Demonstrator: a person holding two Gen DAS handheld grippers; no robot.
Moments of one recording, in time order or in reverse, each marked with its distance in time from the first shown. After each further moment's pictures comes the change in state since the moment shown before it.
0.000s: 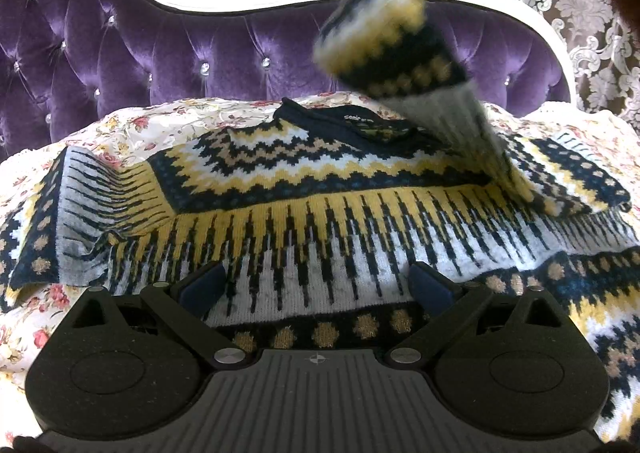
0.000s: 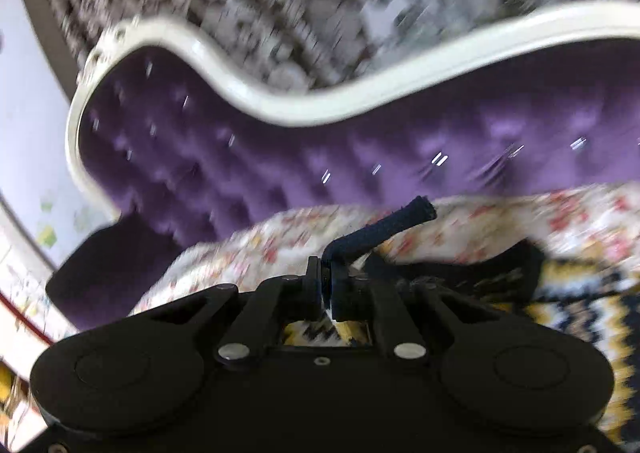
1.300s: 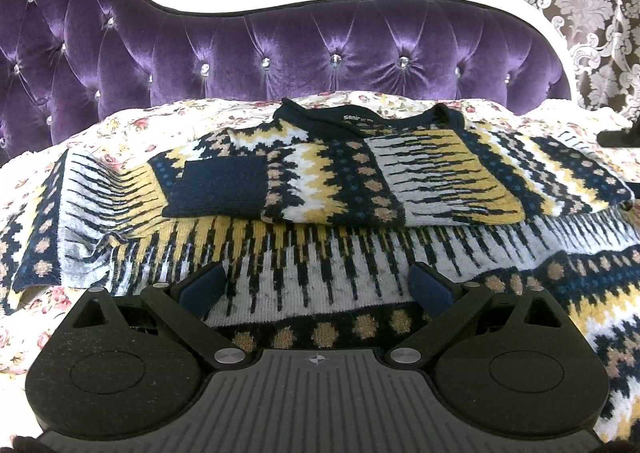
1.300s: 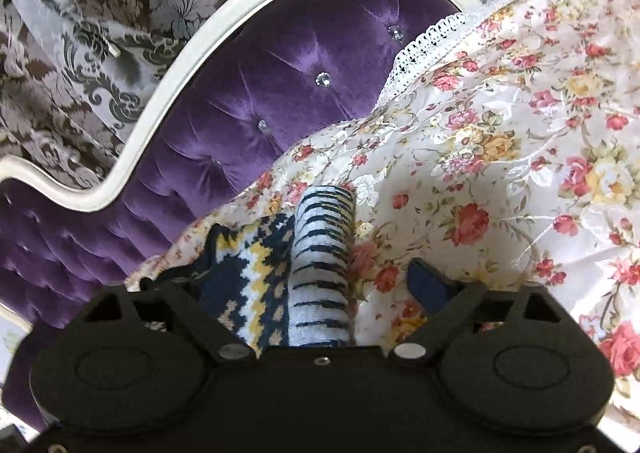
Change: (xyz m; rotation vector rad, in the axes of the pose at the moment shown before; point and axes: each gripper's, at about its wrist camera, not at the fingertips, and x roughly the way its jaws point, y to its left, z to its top) left arm 0.000 0.001 0.000 0.008 -0.001 0.003; right arm -0.139 -0.207 -0.098 0.451 -0.206 -0.273
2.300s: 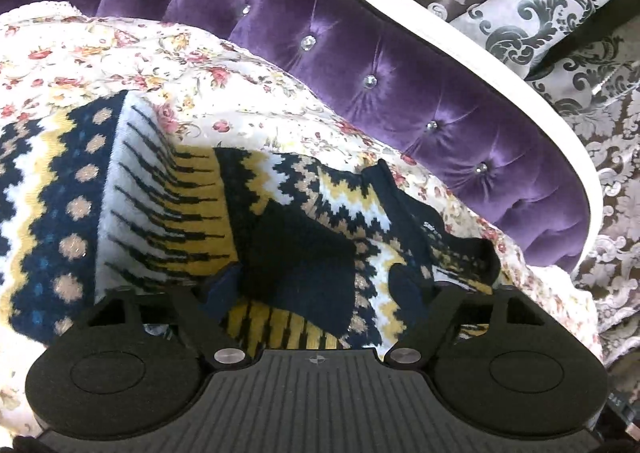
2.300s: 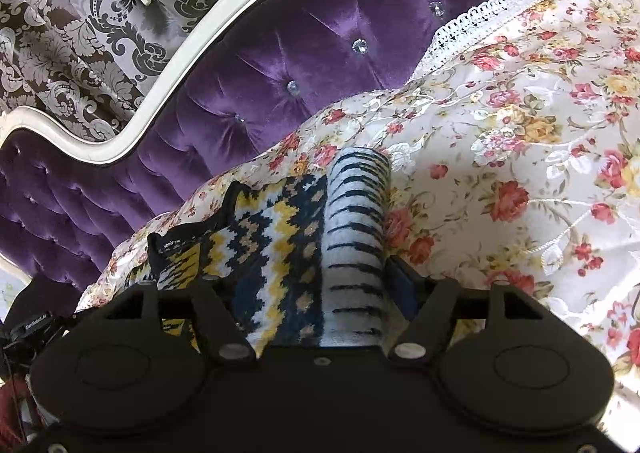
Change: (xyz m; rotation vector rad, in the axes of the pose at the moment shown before) left arm 0.034 0.112 0.058 -0.565 0.107 -0.165; right arm 0.008 0.019 -0.007 -0.117 0.079 0.004
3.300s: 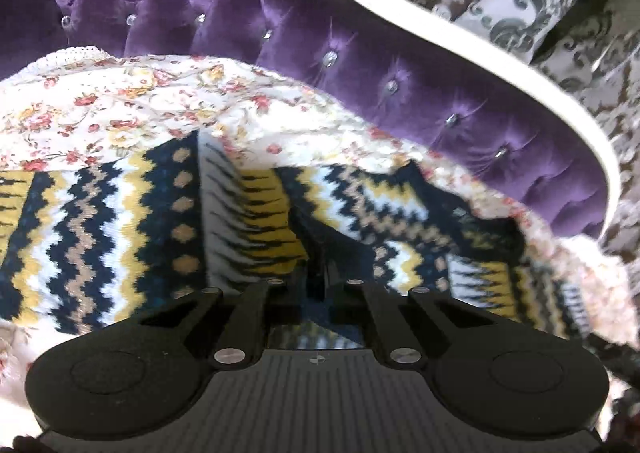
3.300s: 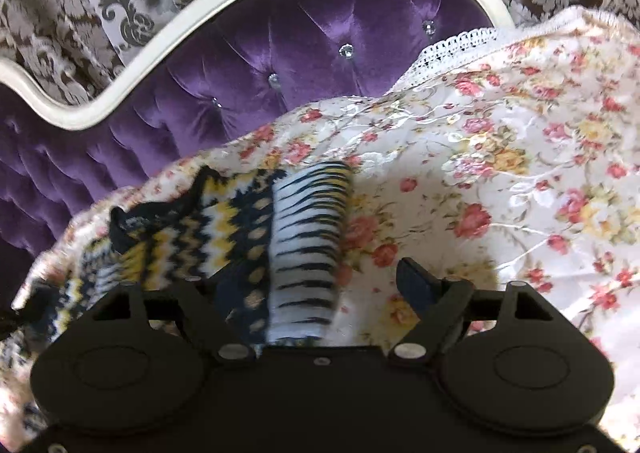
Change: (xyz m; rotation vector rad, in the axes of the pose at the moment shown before) left arm -0.037 0.015 0.003 0.127 0.011 0.117; right arm -0.005 0.015 0.000 -0.147 0.025 -0.167
